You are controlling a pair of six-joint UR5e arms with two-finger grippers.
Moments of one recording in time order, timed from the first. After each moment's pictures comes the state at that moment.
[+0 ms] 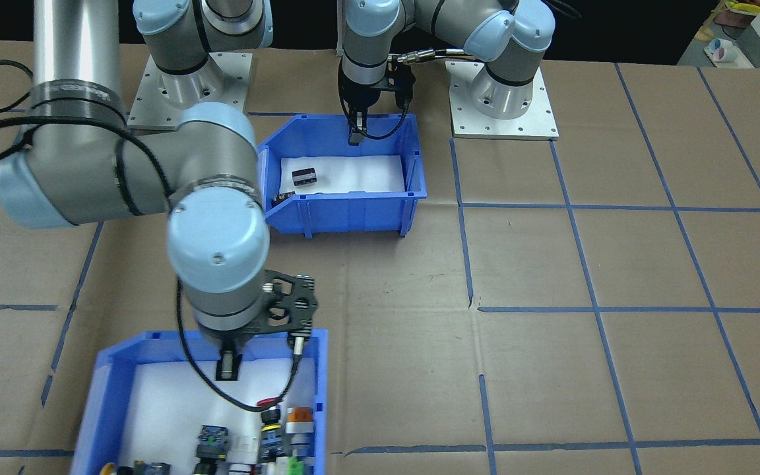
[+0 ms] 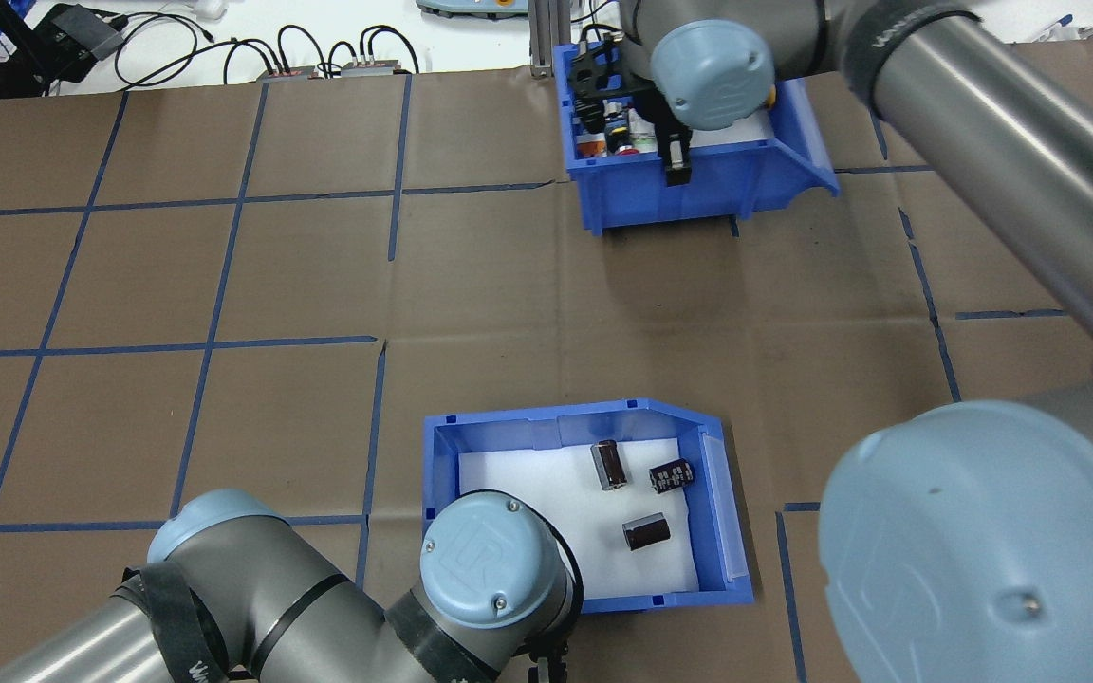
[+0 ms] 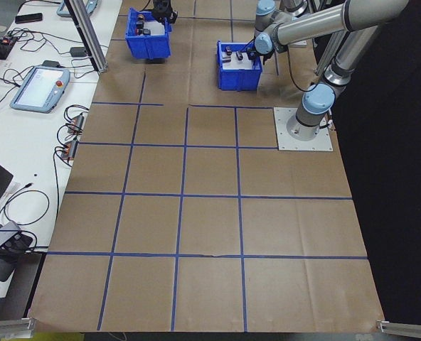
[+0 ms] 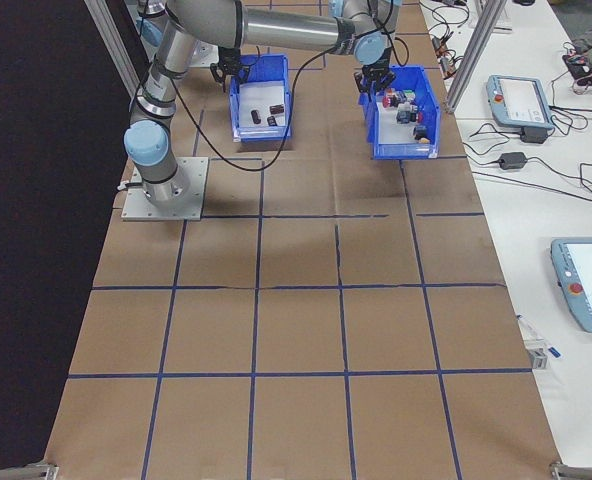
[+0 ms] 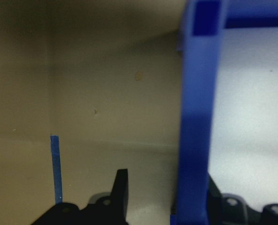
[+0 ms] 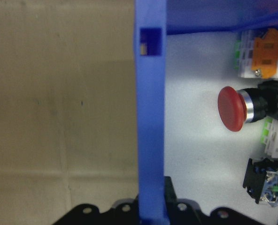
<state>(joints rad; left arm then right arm) -2.23 -1.51 -2.33 -0.88 1.45 -2.26 1.72 -1.03 1.26 -1.79 -1.72 -1.45</state>
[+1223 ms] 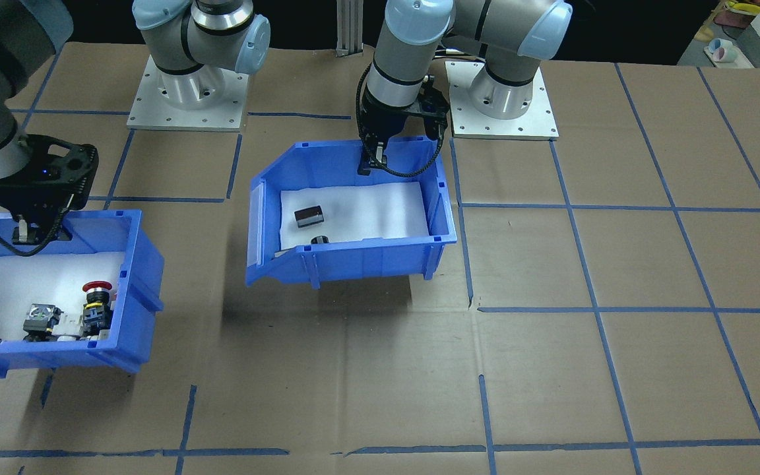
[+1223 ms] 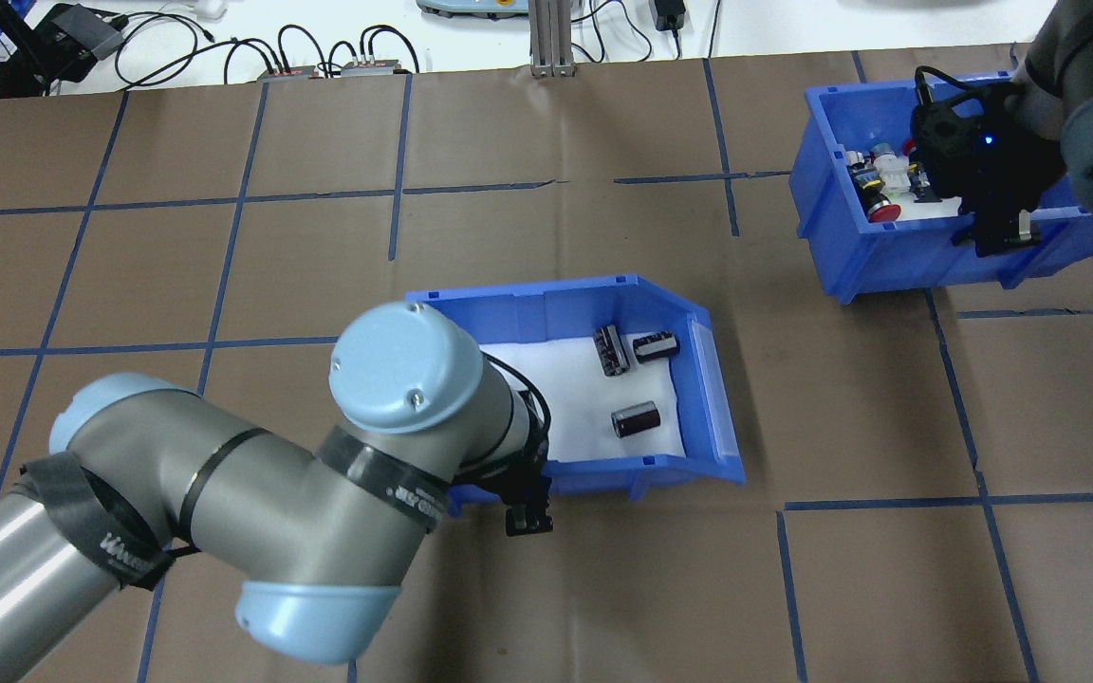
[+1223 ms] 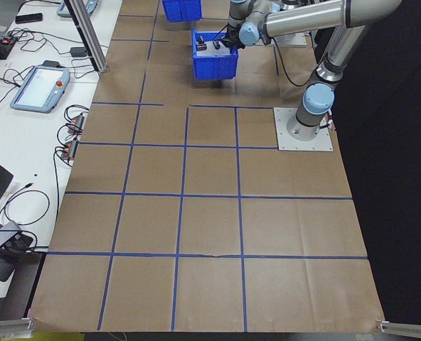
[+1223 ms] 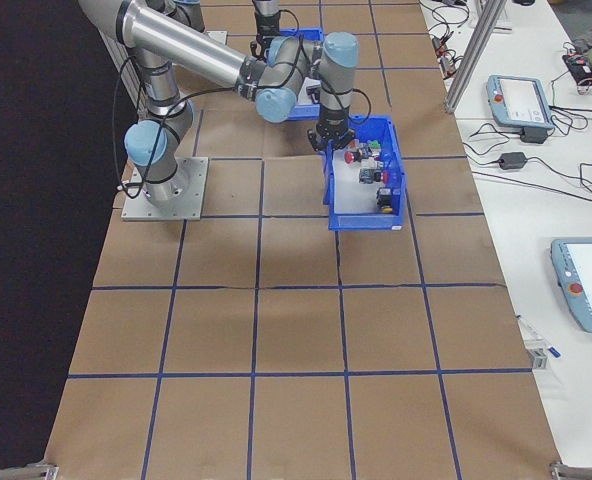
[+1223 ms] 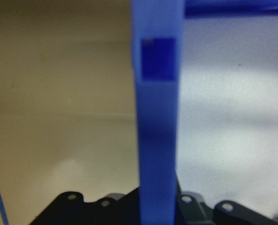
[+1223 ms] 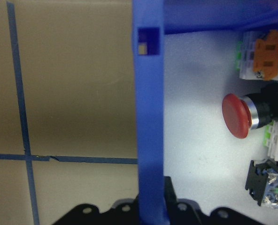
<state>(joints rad) -1.94 -1.57 -2.04 -1.00 1.40 -2.00 1.29 -1.55 1.90 -1.96 -1.67 -1.88</state>
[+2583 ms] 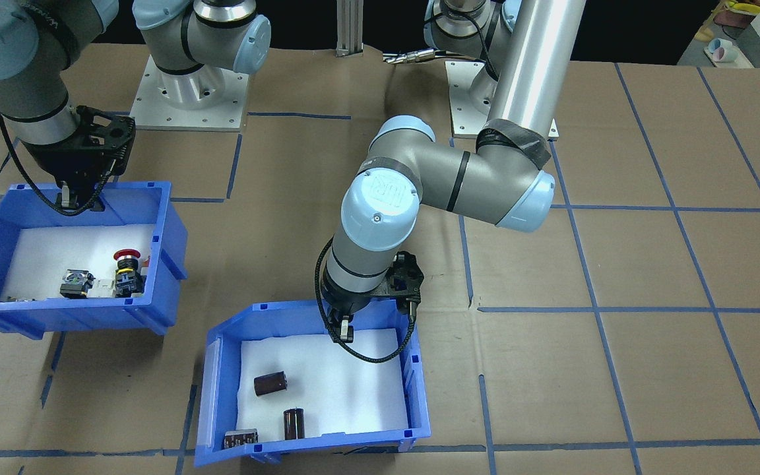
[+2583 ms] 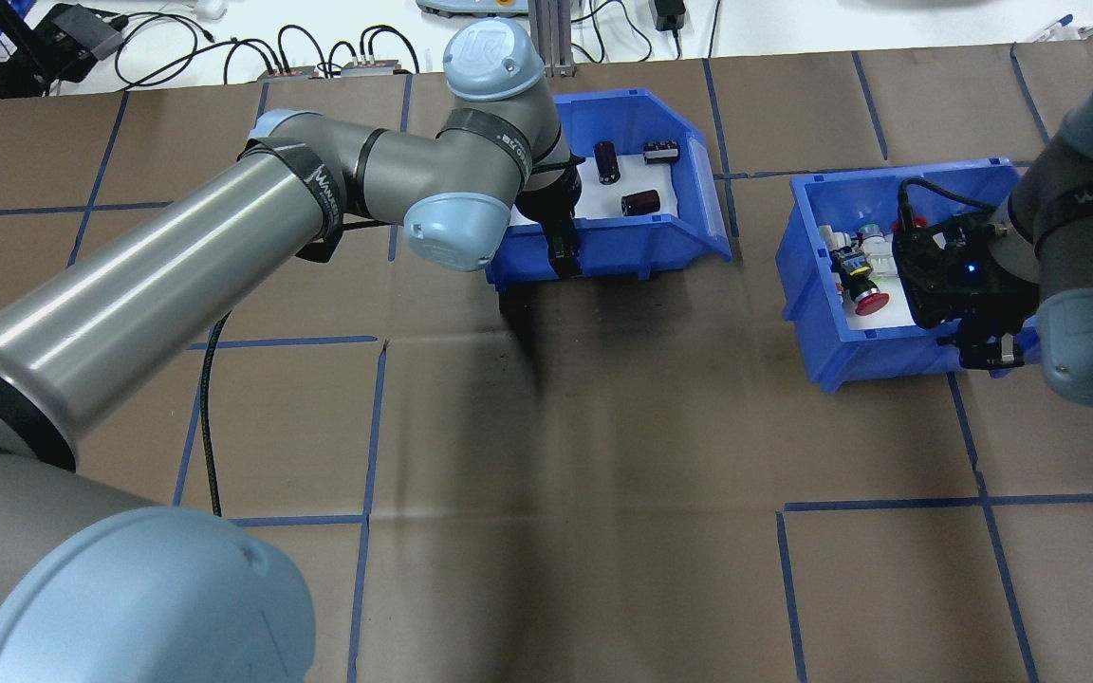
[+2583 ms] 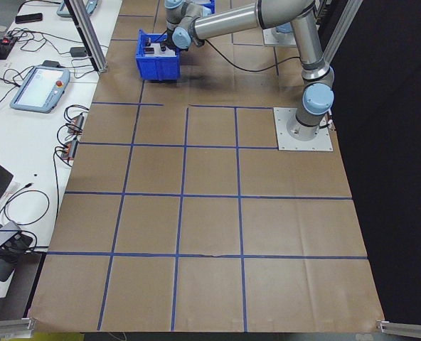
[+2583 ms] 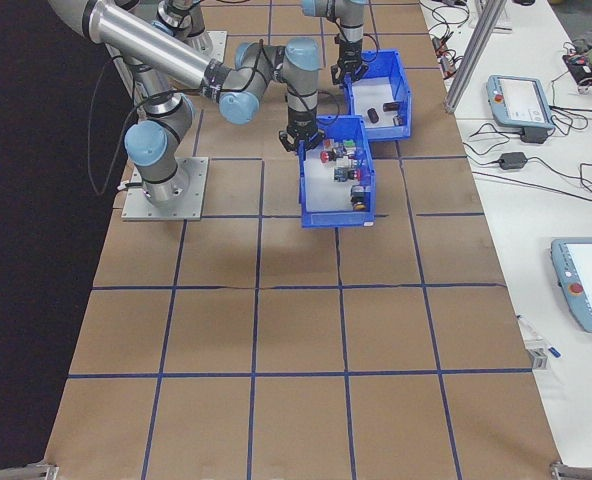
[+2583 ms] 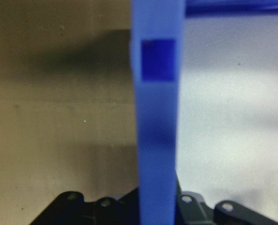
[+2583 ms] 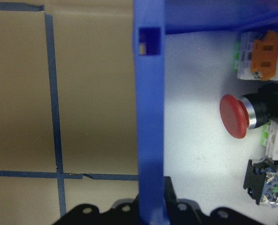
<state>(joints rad) -1.89 -2.14 -1.47 -0.99 1.41 -1.95 1.29 -1.67 2.06 -2.02 -1.67 -1.88</state>
